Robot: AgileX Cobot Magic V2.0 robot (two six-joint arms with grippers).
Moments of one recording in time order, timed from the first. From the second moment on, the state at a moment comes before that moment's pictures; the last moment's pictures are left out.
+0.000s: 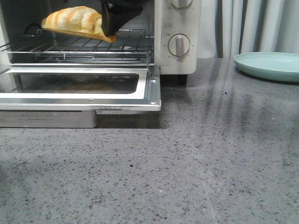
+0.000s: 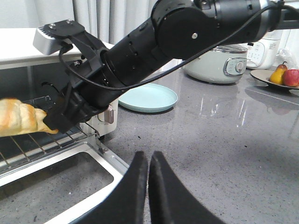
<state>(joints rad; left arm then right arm) -0.37 0.43 -0.50 -1.19 0.56 1.17 0.74 1.81 -1.60 -0.26 0.57 0.25</state>
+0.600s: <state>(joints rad) -0.37 0.33 -0.47 -1.21 0.10 1.17 0.80 1.54 -1.47 -0.28 0.71 0.26</state>
